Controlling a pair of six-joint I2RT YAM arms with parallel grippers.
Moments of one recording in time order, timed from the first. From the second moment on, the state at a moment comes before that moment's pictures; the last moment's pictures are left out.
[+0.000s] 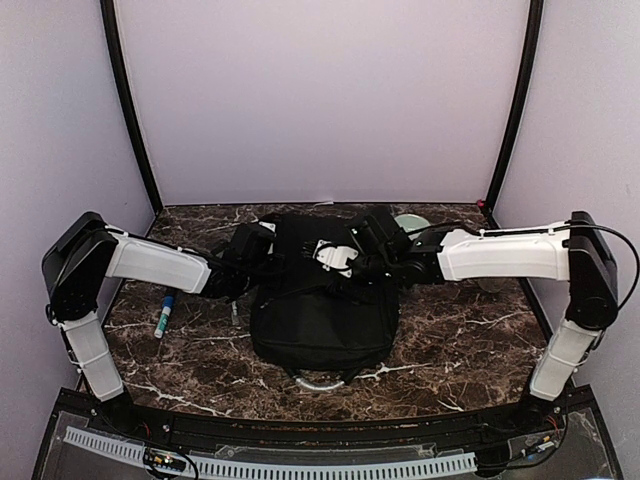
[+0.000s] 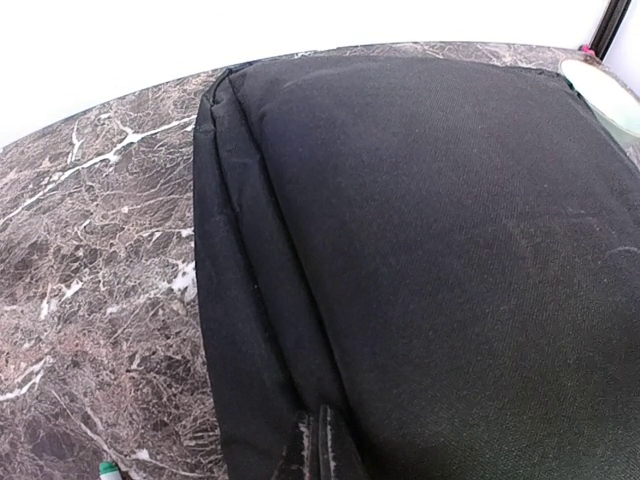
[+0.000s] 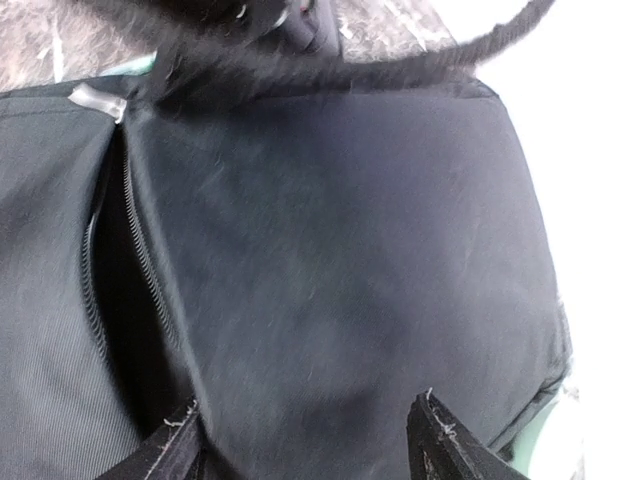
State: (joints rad) left arm -0.75 1.81 1.01 0.16 -0.37 -0.30; right arm 0.95 1.71 1.21 -0.26 0.11 -0.49
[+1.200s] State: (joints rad) left arm -0.92 1.59 0.65 0.41 -0.10 -0.64; right arm 0.95 1.79 1.27 -0.25 0.21 -0.41
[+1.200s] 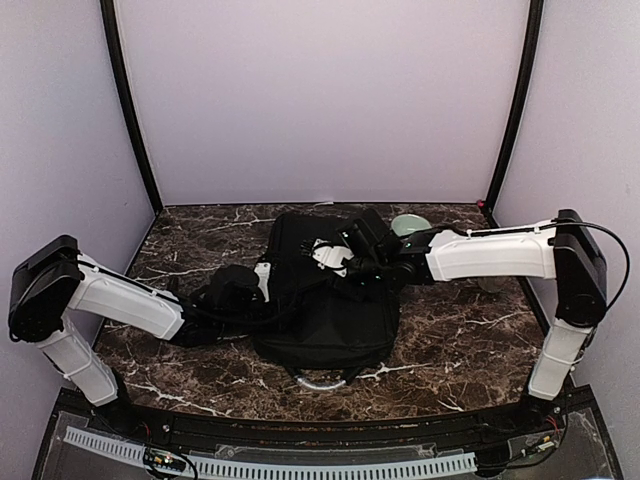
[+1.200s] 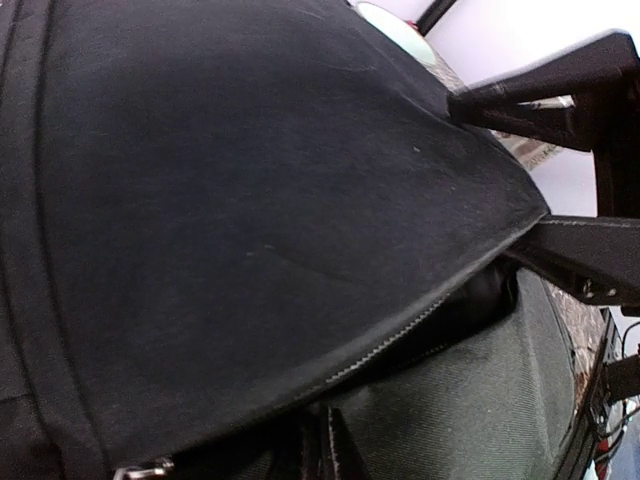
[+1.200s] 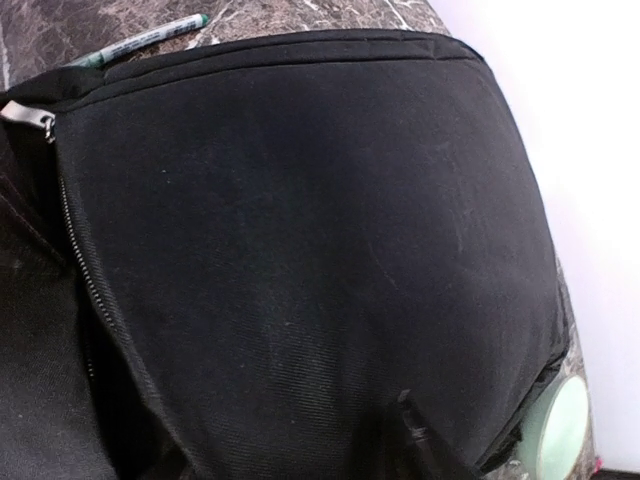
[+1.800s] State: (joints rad) left arm -0.95 1.34 0.77 0.01 -0.23 -0.49; right arm 0.92 1.80 1.31 -0.32 0.12 -0.39
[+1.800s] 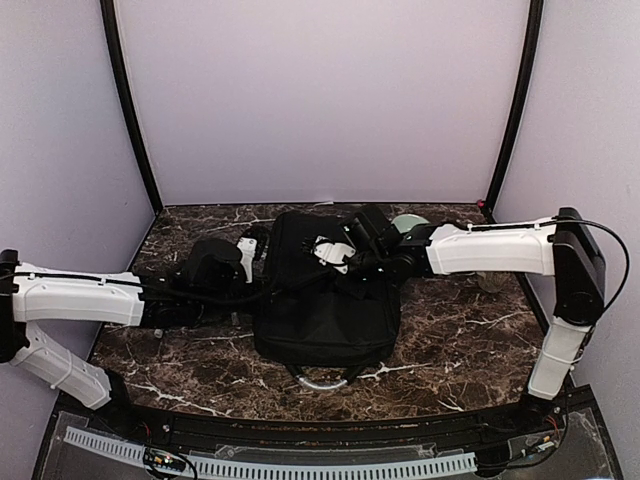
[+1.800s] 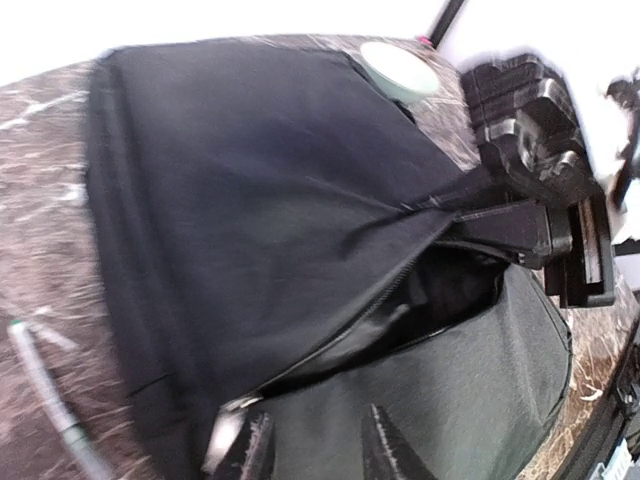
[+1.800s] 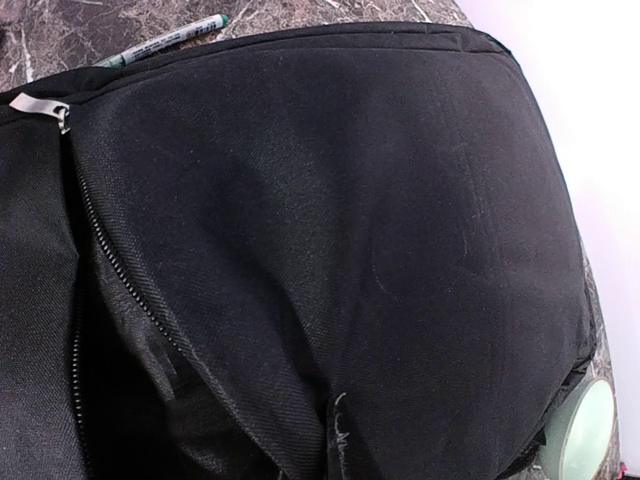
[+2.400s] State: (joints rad) left arm -0.70 1.38 0.97 -0.59 -0.35 -0.64; right arm 0.92 1.80 1.32 -0.34 0.08 -0.38
